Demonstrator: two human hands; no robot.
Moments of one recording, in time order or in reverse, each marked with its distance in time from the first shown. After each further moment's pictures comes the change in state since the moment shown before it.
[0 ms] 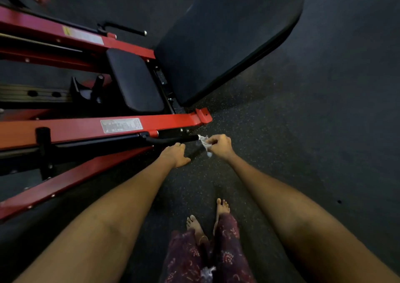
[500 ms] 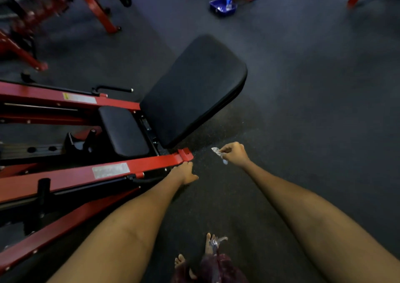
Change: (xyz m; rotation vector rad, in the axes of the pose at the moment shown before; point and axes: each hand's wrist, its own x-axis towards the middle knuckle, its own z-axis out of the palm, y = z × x) left_hand -0.073 0.129 -0.086 -0.006 0.029 0.111; right_hand -0.067 -0.037 -0.206 -0.136 0.135 -0.073
